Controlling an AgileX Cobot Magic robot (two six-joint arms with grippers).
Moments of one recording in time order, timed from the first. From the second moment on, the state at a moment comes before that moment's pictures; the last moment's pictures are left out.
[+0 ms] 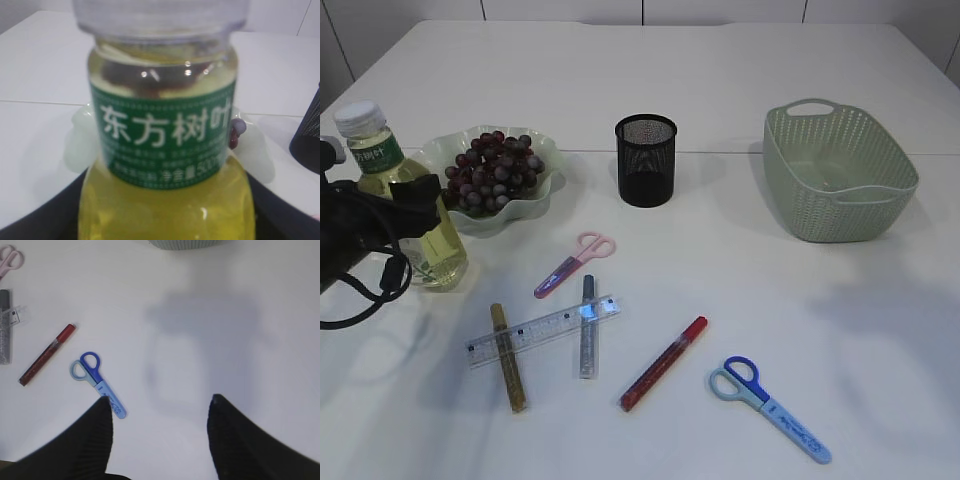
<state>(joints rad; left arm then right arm) -0.18 1.91 -0.60 -0.06 -1.06 -0.13 0.02 1.15 -1.22 0.13 1.25 0.00</state>
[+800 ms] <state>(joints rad) -0.18 1.98 -0.61 -0.06 -1.11 -0.13 0.02 1.15 -1.22 0.13 1.25 0.00</state>
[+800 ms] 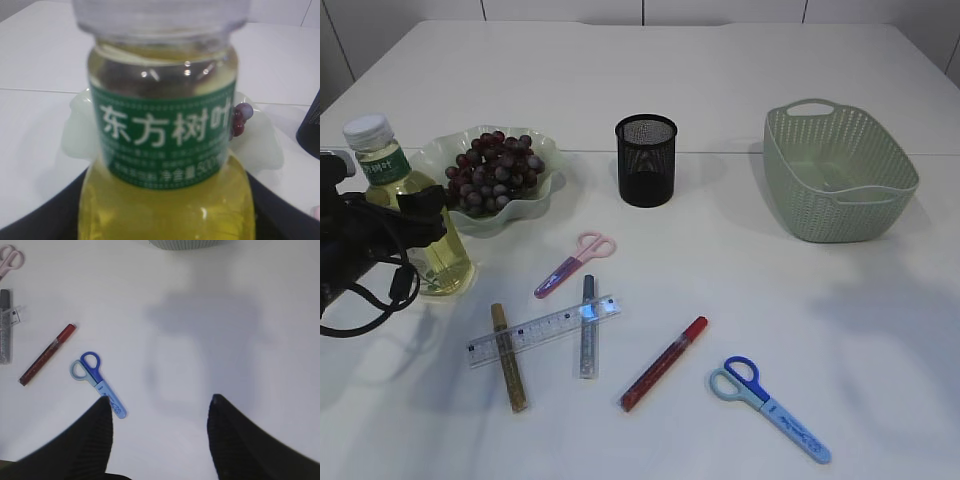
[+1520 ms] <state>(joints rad) -0.18 1.96 -0.61 0.02 -1.08 -0.07 0.02 1.15 -1.22 0.13 1.25 0.00</state>
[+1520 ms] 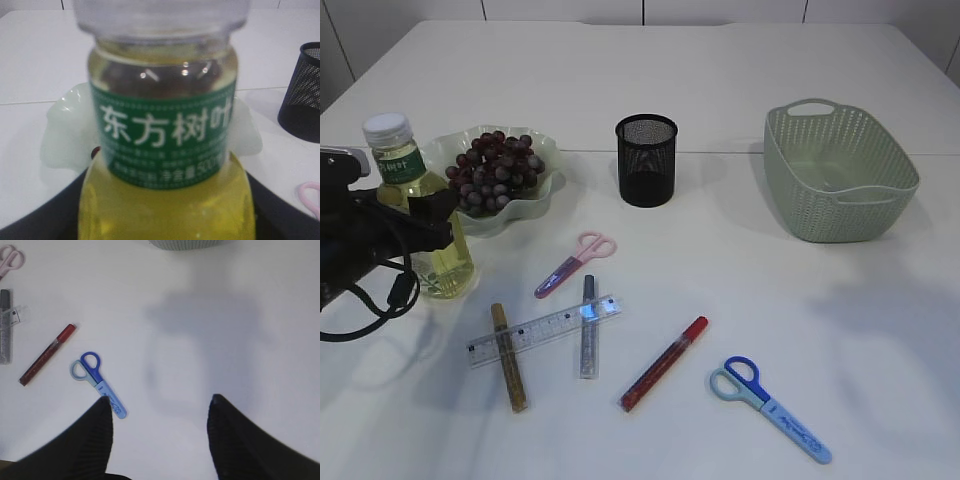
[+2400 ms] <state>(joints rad) -0.18 1.96 -0.61 0.00 -1.07 -0.05 0.02 1.15 -1.22 0.13 1.25 0.00</state>
